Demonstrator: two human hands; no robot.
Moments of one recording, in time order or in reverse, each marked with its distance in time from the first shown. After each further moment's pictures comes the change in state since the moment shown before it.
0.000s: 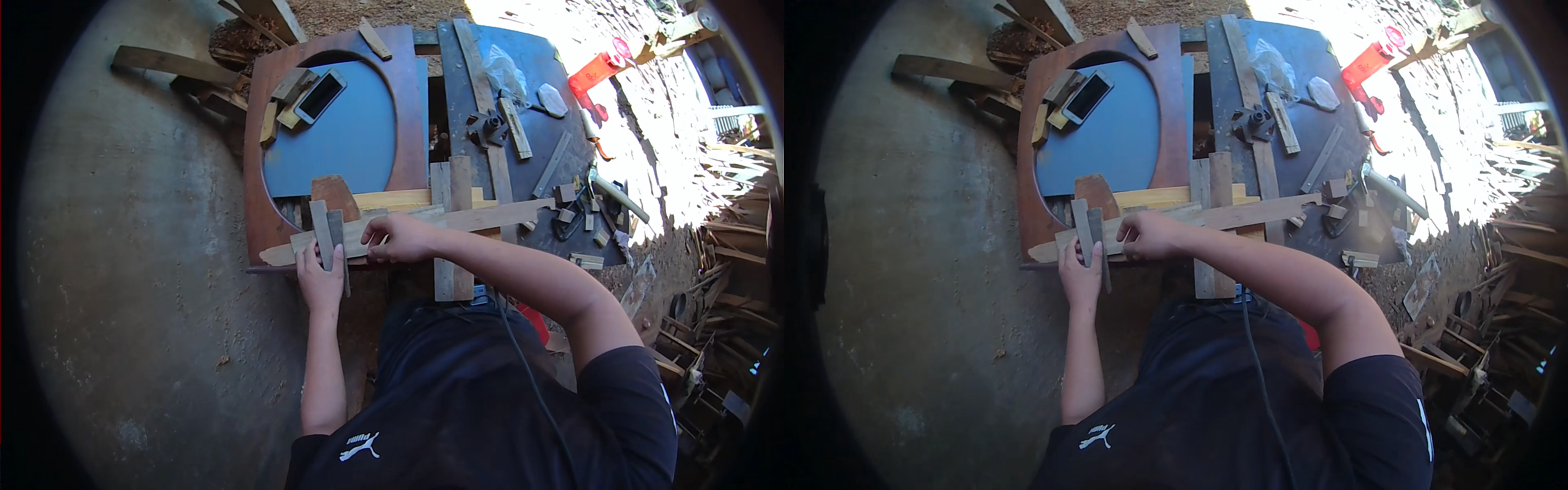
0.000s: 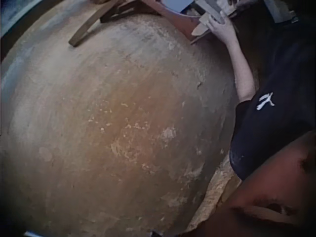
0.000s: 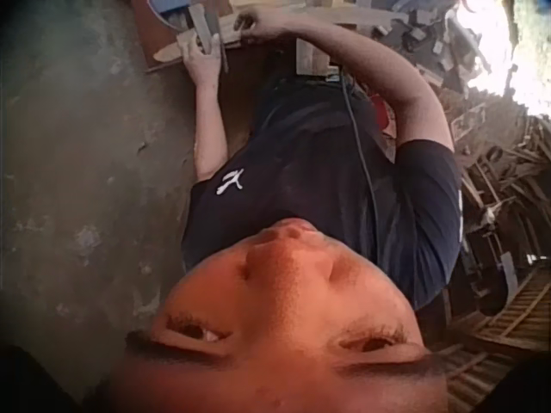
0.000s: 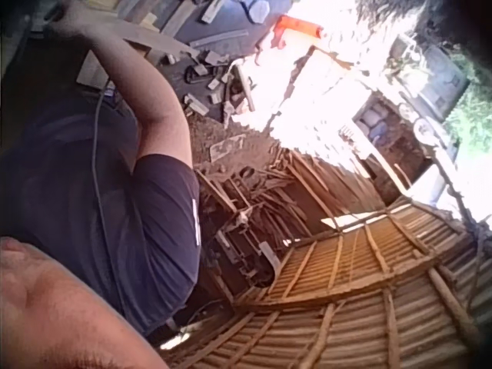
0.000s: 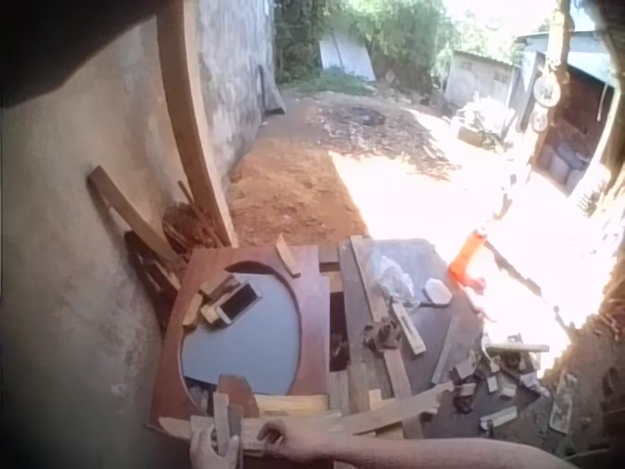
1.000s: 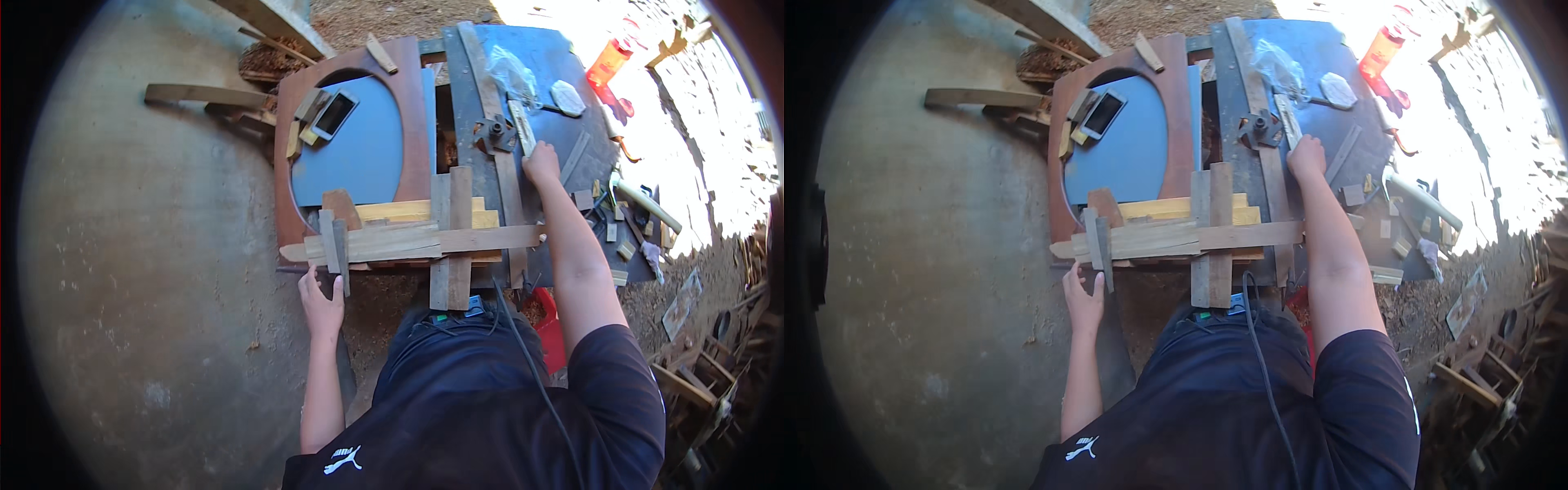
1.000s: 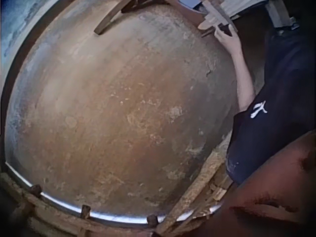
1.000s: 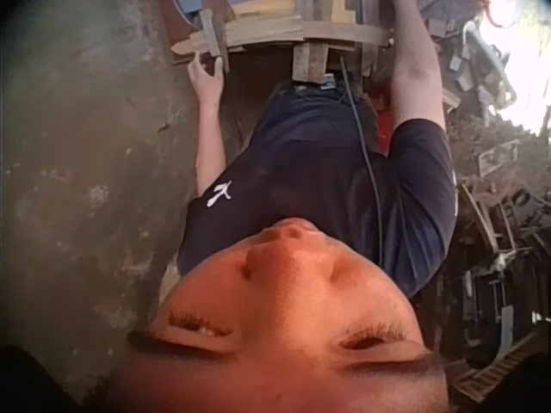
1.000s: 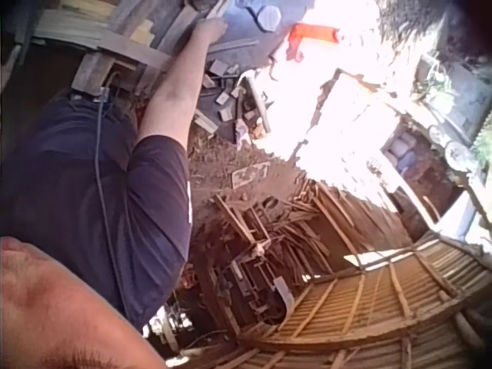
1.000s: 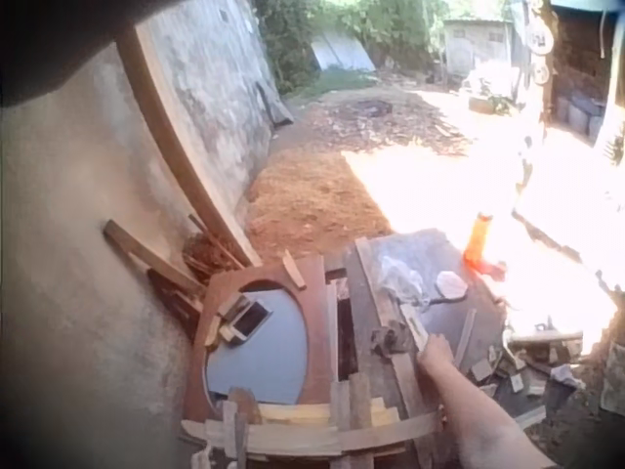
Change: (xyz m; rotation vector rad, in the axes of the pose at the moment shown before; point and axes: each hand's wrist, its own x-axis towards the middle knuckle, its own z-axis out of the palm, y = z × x) left_hand -0.047 0.024 -0.027 0.233 0.029 0.008; right_hand -0.059 0.213 -0.242 -0.531 1.060 0.504
